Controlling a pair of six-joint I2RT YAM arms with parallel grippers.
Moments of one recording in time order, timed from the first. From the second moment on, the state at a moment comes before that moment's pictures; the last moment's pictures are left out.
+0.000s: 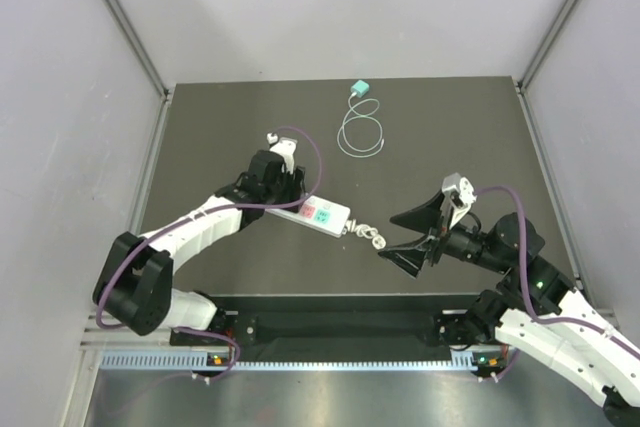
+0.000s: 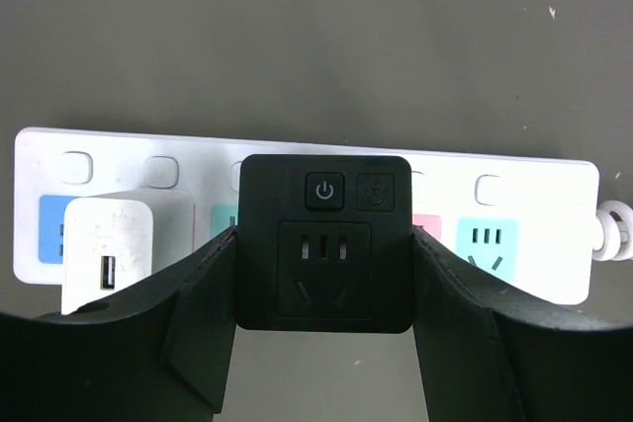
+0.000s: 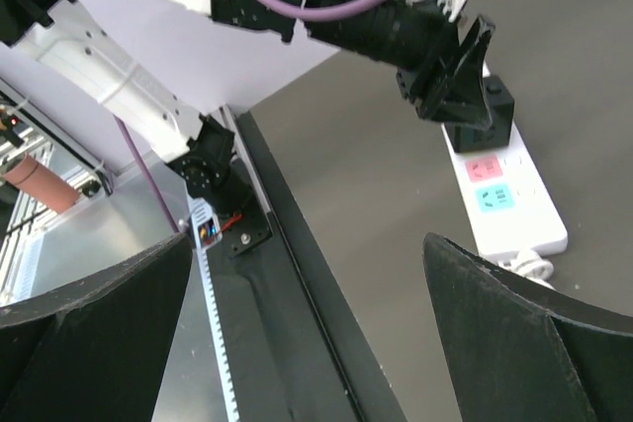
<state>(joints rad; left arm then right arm) -0.52 1.38 0.81 -0.15 -0.07 -0.16 0.78 0.42 0.58 -0.14 -0.39 0.40</state>
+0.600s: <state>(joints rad) -0.75 1.43 0.77 -0.03 -0.42 -0.47 0.78 0.44 0.60 -0.15 -0.39 0.41</state>
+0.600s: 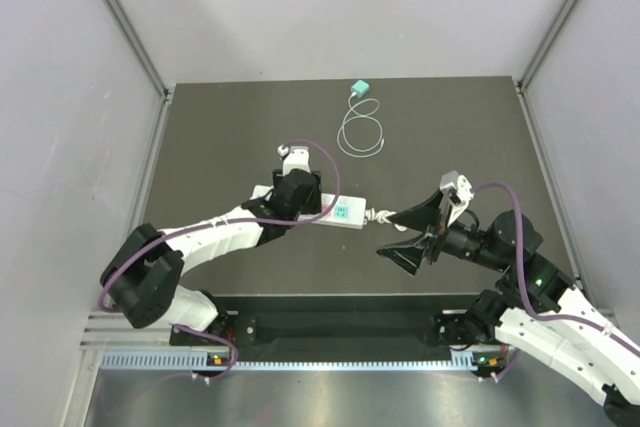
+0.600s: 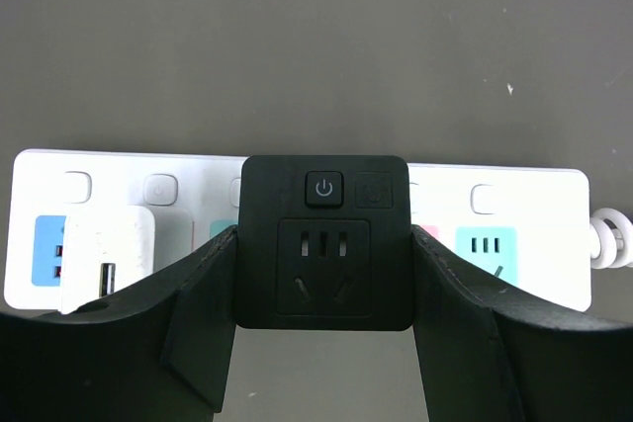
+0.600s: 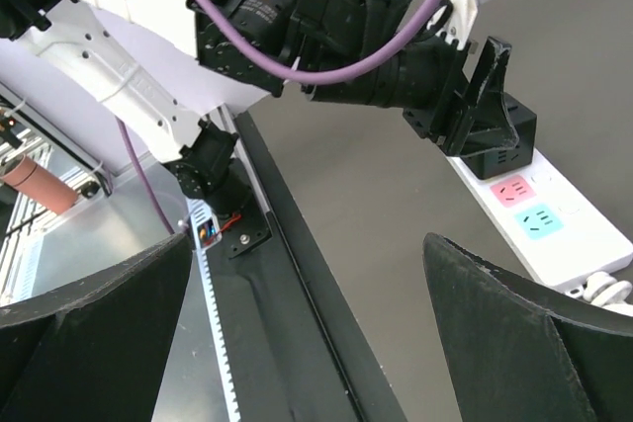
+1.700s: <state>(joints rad) -1.01 1.68 0.93 -0.33 -0.56 -0.66 0.78 0.42 0.61 -0.23 -0.33 0.41</state>
